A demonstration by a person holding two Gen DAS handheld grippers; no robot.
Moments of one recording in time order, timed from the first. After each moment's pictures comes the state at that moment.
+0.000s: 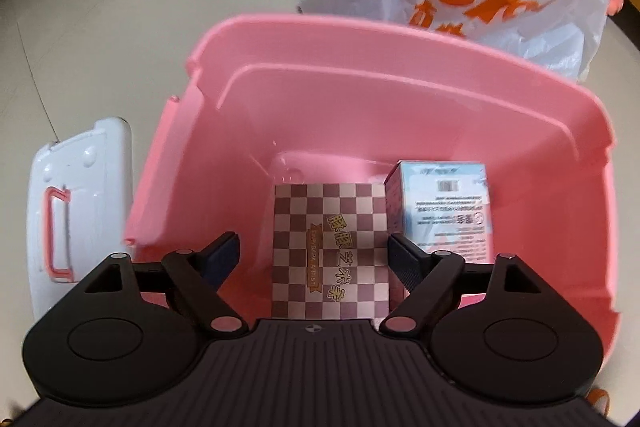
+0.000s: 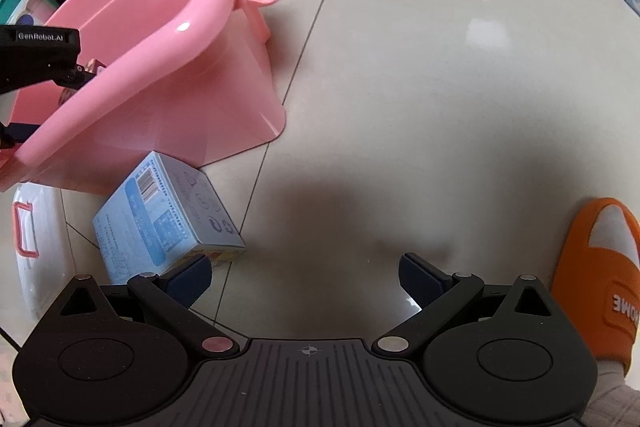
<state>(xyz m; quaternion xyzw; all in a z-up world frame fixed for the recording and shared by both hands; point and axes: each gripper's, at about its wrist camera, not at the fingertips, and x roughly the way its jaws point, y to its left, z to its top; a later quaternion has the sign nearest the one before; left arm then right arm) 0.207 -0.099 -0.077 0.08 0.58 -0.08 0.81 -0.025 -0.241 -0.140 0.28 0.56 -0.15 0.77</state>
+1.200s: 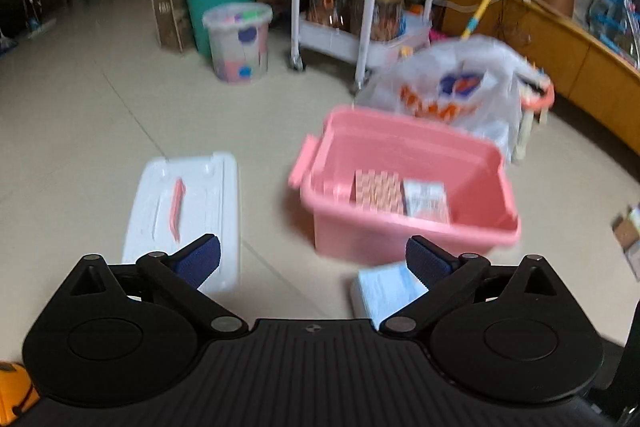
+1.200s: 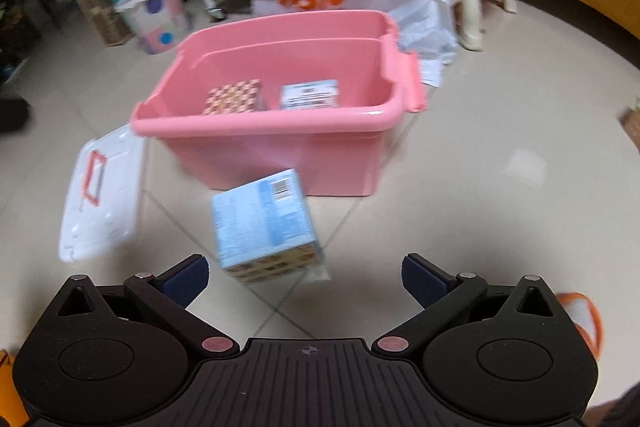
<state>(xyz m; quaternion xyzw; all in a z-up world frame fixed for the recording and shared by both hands) 0.005 0.030 0.044 0.01 0.41 -0.07 0.91 -0.061 -0.160 -0.048 0.13 0.48 -0.04 0.87</state>
